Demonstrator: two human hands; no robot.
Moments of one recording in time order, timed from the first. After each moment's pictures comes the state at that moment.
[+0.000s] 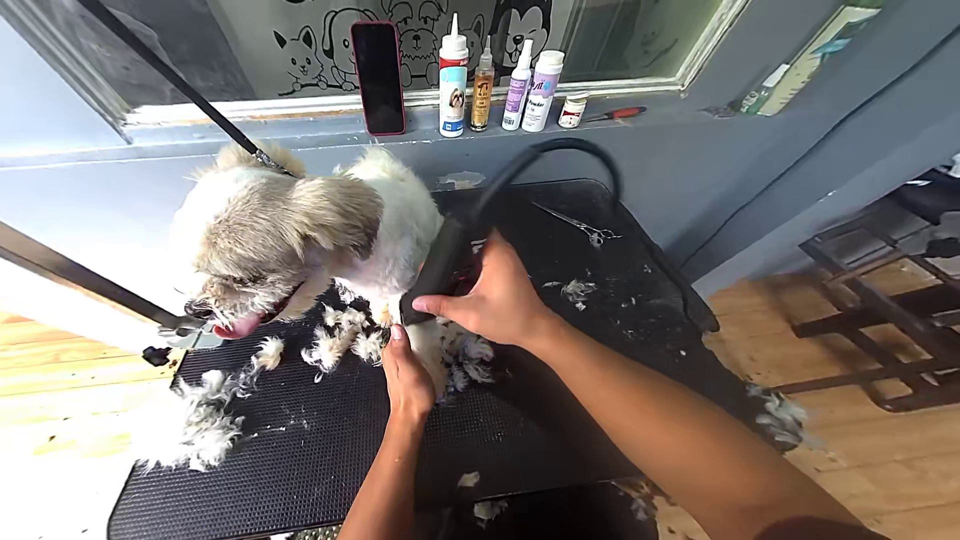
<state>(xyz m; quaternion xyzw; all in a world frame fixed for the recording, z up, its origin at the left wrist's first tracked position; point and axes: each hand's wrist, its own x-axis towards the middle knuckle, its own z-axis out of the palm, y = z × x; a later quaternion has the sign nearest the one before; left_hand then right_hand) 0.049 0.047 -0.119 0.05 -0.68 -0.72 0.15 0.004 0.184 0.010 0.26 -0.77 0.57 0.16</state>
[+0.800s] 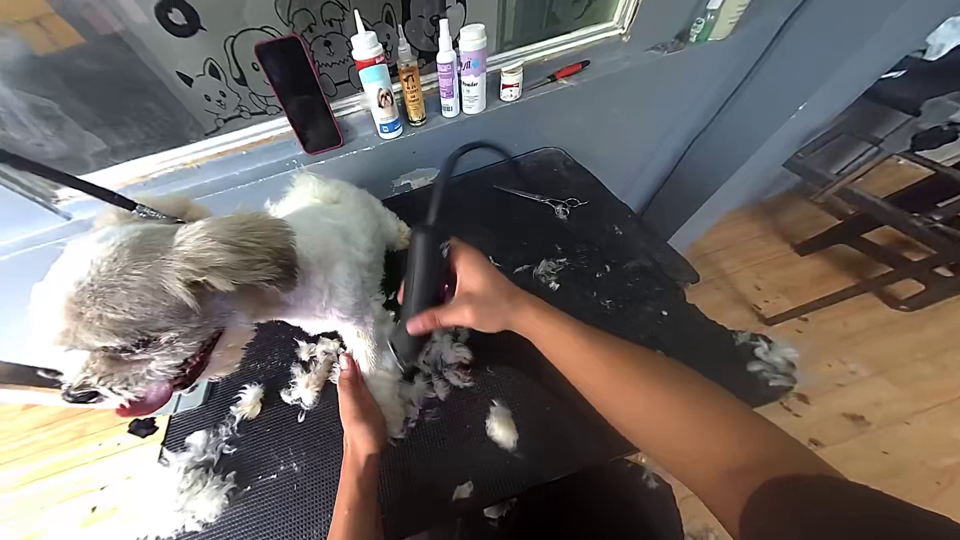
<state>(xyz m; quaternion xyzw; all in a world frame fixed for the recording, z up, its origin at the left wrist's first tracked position) 0.054 0.021 -0.100 -0.03 -0.63 -0.77 0.06 -0.011 0.234 -0.013 0.28 -0.69 0.66 0.04</state>
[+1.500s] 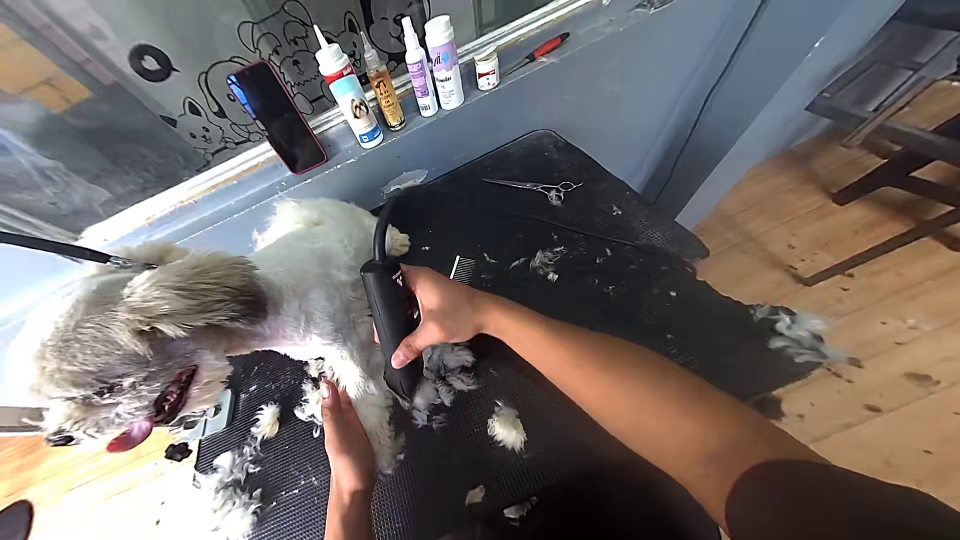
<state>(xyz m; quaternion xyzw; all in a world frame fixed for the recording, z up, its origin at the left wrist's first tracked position) 0.059 0.002 -0.082 0.00 -0.64 -0.76 0.00 -0.023 0.218 -0.018 0.31 -0.62 0.72 -0.07</state>
